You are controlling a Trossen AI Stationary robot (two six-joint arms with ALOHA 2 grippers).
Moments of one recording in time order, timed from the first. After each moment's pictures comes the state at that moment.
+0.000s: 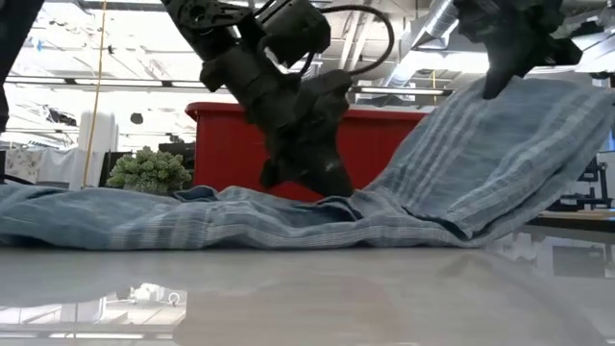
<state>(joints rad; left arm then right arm) -0.01 1.90 1.13 0.01 0.07 -0.53 0.23 1.22 1.11 -1.14 0.29 1.25</state>
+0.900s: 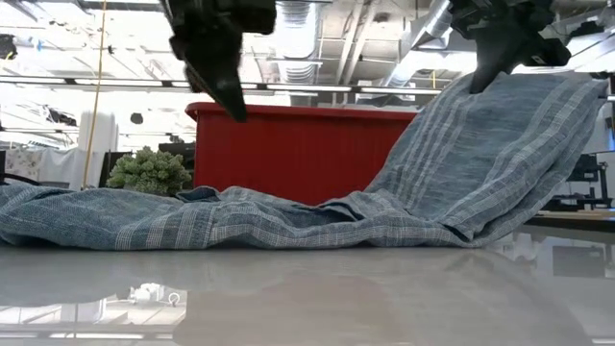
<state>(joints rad) -0.22 1.57 1.17 -0.64 -0.21 -0.48 0.22 1.22 1.11 -1.06 0.30 1.22</state>
